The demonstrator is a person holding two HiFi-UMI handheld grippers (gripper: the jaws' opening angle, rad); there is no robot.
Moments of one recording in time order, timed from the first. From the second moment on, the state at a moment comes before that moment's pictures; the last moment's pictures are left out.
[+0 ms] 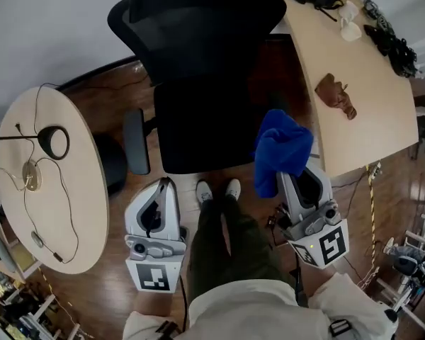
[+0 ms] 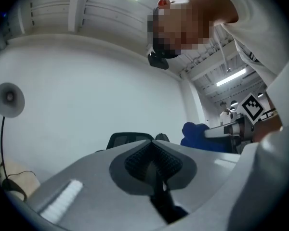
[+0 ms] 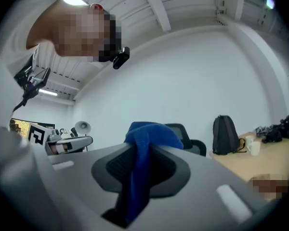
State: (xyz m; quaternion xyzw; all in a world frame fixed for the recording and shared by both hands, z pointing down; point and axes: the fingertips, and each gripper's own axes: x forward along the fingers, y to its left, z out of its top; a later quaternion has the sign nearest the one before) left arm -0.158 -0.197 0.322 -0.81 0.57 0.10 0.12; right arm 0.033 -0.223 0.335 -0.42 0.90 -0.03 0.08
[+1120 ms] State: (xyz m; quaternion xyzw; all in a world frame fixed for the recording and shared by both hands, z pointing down) left arm -0.230 -0.175 0.542 -0.80 0.59 0.07 0.11; right arm -0.219 -0.453 1.084 -0.39 0.82 -0.32 -0.29
